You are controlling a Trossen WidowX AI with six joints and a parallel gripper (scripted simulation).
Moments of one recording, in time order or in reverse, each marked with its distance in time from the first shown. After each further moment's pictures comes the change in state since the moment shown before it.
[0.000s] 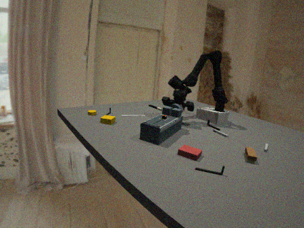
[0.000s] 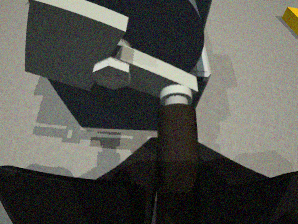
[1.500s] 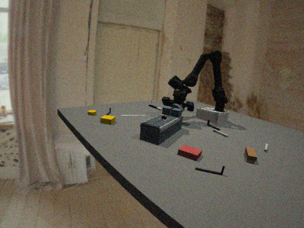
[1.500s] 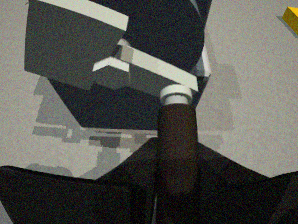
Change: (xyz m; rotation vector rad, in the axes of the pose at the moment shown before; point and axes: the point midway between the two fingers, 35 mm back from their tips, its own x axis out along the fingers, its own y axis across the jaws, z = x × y) arm 0.000 0.000 0.000 0.000 0.001 0.000
